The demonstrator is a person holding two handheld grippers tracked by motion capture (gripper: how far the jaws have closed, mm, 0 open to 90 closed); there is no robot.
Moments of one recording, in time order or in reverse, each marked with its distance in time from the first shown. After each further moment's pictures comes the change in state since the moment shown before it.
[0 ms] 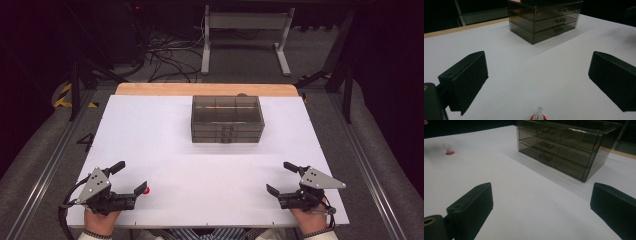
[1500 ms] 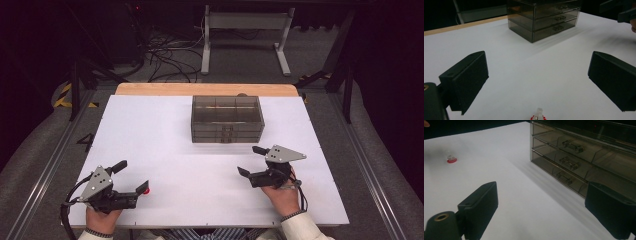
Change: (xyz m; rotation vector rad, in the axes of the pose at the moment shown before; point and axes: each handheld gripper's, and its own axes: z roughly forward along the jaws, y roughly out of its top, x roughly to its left) left arm 0.001 0.001 0.005 0.012 -0.006 0.004; right arm 0.010 0.047 0.081 0.066 0.103 -0.030
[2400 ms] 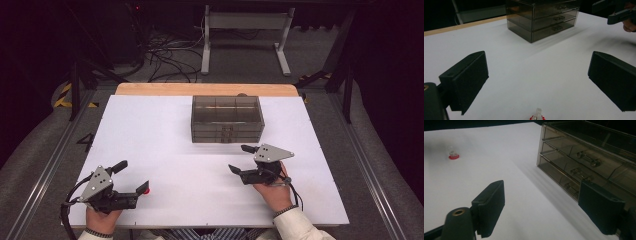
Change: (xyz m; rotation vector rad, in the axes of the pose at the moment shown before) left arm -0.001 0.001 0.000 0.006 -0.007 0.002; right arm 0.009 0.010 0.020 0.005 0.027 -0.097
